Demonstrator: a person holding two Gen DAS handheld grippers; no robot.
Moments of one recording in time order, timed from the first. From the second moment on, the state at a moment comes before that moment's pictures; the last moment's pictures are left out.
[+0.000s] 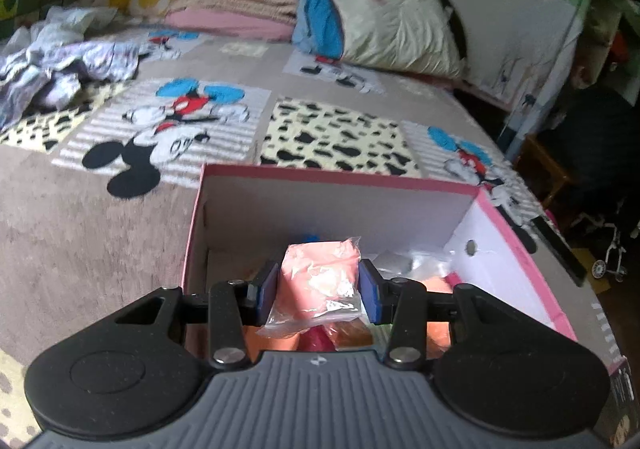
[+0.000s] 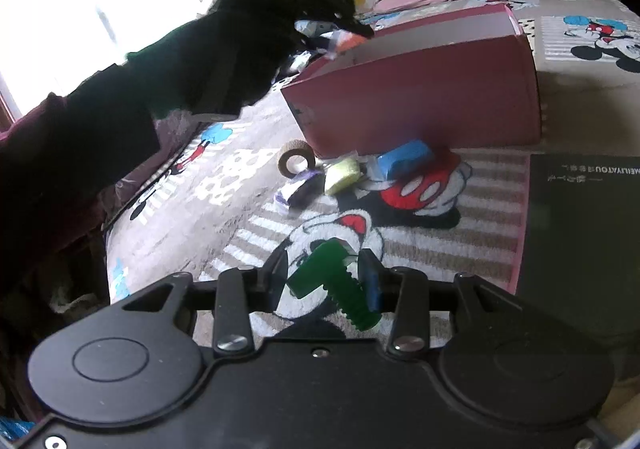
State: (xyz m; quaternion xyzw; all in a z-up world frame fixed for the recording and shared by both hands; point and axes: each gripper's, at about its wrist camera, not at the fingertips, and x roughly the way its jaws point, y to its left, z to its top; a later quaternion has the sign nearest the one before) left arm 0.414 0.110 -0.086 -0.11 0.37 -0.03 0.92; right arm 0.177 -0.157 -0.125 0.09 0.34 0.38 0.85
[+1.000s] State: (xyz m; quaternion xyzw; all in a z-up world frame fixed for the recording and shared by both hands) left arm 0.361 0.067 -0.058 0.00 0.36 0.00 0.93; right arm 0.168 -0.169 -0.105 0.09 0.33 0.37 0.86
